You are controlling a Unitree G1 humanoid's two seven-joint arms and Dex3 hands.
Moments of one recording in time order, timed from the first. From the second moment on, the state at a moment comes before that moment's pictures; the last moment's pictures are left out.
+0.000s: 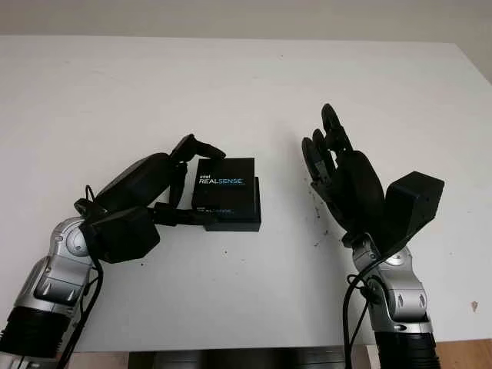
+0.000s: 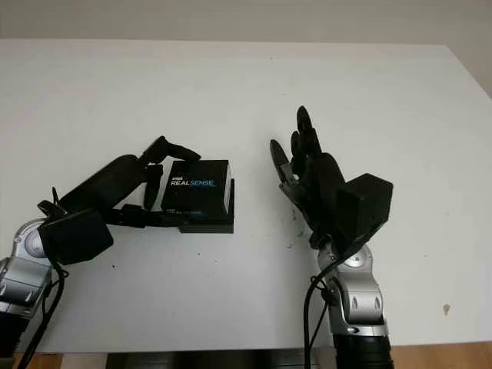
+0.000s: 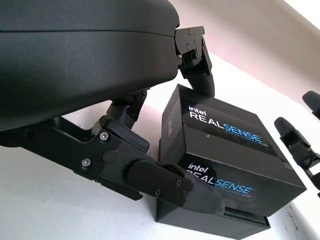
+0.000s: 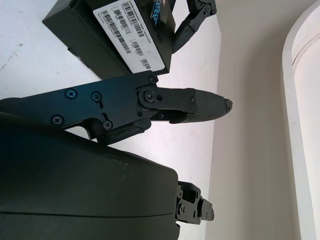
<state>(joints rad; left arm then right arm) -0.30 0.56 -0.06 0.07 0.28 -0.25 -0.36 -0.23 -0.08 -0.05 -0.12 0.15 0.22 0.16</state>
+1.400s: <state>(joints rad) -0.20 0.49 -0.09 -0.15 0.39 -0.09 -0.29 -0.22 -0.08 -0.05 -0.12 0.15 0.21 0.15</state>
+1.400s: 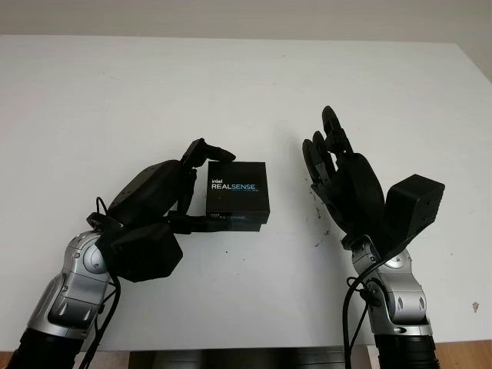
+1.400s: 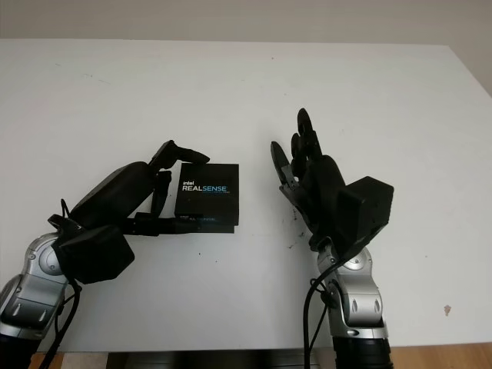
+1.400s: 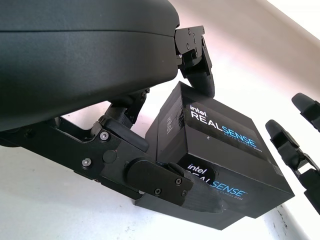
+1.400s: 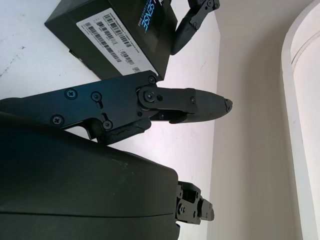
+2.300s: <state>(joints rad) -0.20 0.50 -0.09 -0.15 0.38 -0.06 -0.29 -0.22 -0.08 -0.05 -0.12 0.16 0.22 0.16</state>
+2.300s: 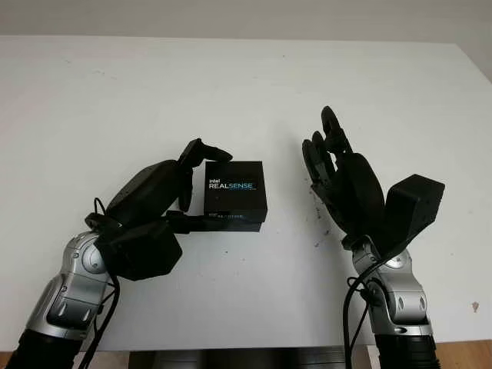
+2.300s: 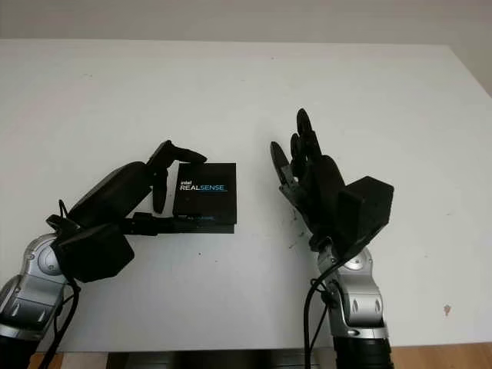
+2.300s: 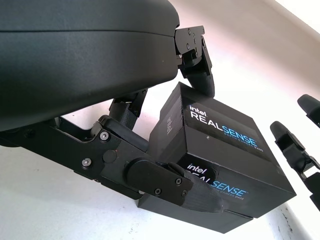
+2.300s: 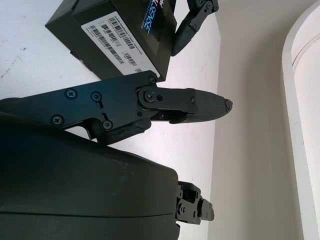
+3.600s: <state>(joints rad) -0.19 0.51 -0.06 -0.16 0.39 -0.12 -0.27 -0.22 -0.09 -0.05 -0.12 0.16 0.22 0.17</state>
